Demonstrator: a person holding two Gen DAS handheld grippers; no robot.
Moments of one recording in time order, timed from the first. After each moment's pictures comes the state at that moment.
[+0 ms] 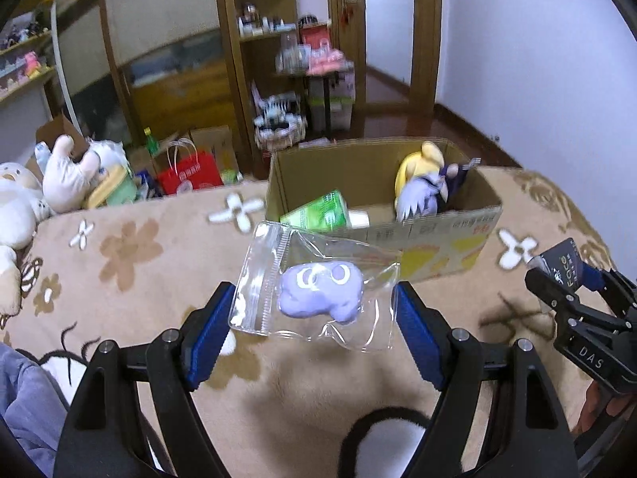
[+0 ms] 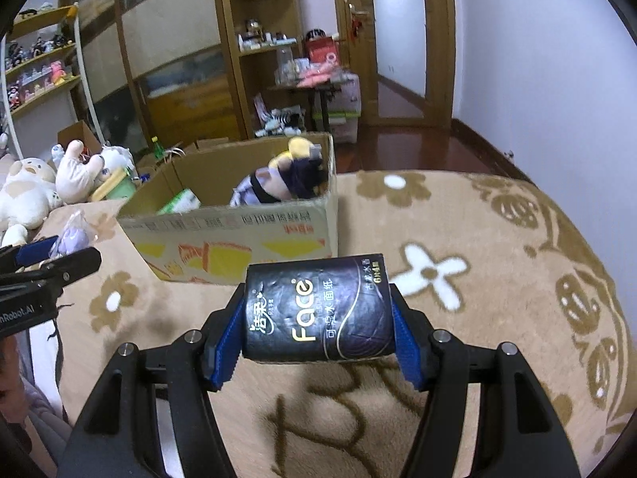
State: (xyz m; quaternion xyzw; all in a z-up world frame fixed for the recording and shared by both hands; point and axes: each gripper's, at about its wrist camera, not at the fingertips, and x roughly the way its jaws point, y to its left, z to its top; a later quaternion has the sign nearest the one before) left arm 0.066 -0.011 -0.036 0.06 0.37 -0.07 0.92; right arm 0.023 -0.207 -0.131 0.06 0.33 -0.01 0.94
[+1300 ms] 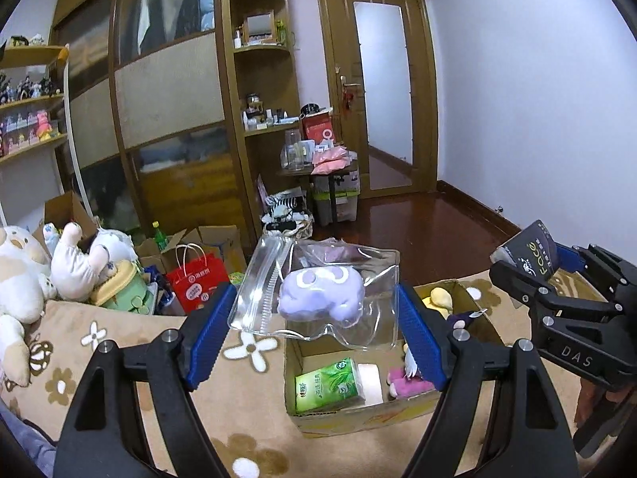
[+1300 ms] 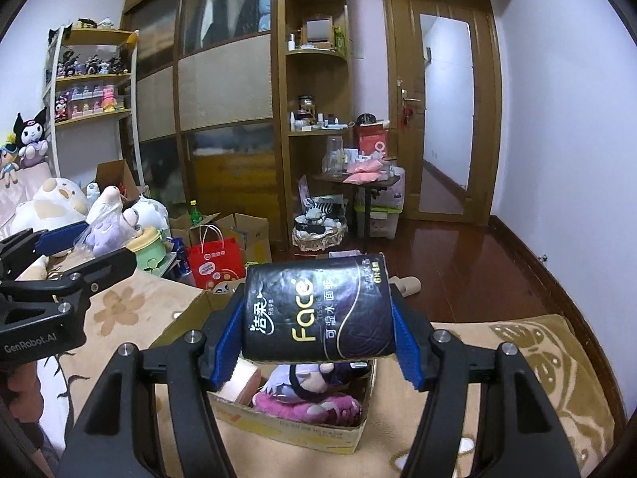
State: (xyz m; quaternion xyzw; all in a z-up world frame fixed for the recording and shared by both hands) left arm 0.125 -0.023 0.043 0.07 0.23 -0.08 0.97; right arm 0.102 -0.191 -0.036 0.01 0.20 0.06 0.98
